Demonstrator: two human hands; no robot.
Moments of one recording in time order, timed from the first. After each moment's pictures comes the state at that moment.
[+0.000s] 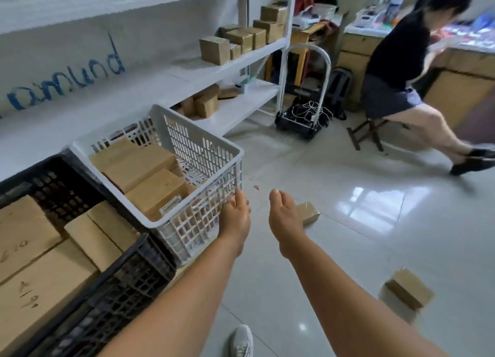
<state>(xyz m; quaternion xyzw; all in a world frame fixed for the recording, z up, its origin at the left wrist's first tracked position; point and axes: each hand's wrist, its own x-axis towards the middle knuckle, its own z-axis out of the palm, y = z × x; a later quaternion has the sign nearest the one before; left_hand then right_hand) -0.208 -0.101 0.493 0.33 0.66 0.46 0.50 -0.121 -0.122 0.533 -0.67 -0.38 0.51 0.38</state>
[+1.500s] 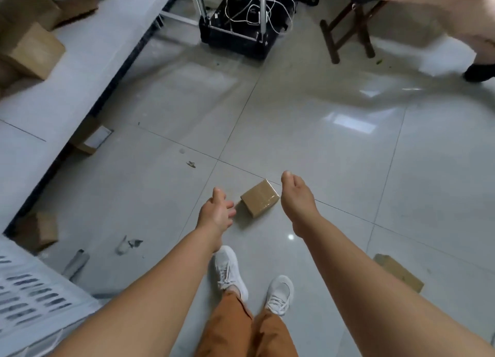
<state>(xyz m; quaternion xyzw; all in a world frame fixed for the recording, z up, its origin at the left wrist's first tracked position) 0.066 0.319 0.237 0.22 0.73 0.20 0.61 0.216 0.310 0.271 -0.77 -0.20 0.54 0.29</state>
